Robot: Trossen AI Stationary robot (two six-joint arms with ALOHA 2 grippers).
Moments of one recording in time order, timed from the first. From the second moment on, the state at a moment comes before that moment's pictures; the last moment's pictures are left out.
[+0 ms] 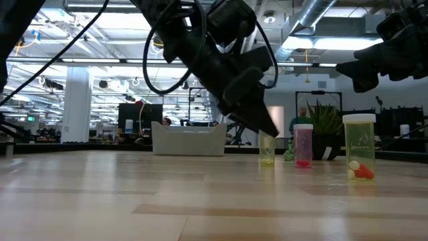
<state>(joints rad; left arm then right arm) -0.04 2.05 1.32 -0.01 -0.07 0.00 0.11 0.08 0.01 0.01 0.03 0.05</state>
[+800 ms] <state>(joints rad) -0.04 2.07 1.32 0.02 -0.16 -0.03 0.11 0.08 0.01 0.01 0.03 0.05</state>
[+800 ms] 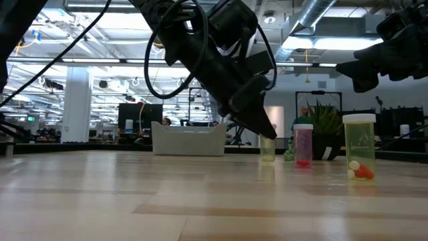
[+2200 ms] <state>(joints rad) 0.33 1.55 0.94 -0.09 -0.48 -0.19 0.11 0.08 0.01 0.01 0.03 0.05</state>
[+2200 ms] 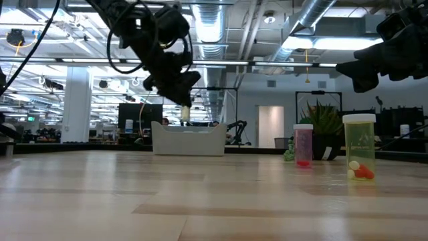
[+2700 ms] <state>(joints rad) 0.42 1.55 0.81 0.05 -0.44 -0.23 0.11 0.08 0.01 0.01 0.03 0.05</state>
